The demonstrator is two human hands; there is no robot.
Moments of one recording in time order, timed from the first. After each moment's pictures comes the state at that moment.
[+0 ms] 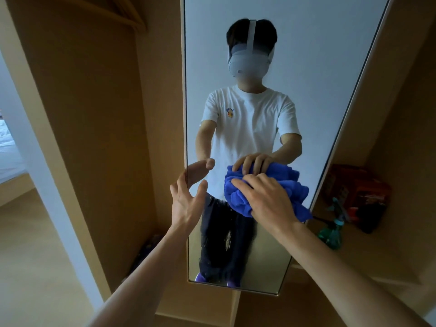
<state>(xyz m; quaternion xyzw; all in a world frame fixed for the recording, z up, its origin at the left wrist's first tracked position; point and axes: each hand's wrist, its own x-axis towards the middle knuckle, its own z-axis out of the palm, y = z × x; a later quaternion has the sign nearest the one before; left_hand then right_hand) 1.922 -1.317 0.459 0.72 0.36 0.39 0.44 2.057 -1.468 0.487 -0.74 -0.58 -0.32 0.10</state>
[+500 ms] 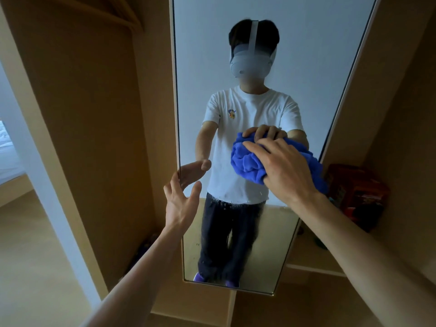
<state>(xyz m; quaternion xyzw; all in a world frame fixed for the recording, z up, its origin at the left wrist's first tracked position) 1.927 -1.320 0.451 0.73 0.38 0.39 0.42 2.088 -1.487 0.556 -0.73 -0.56 -0.36 0.13</state>
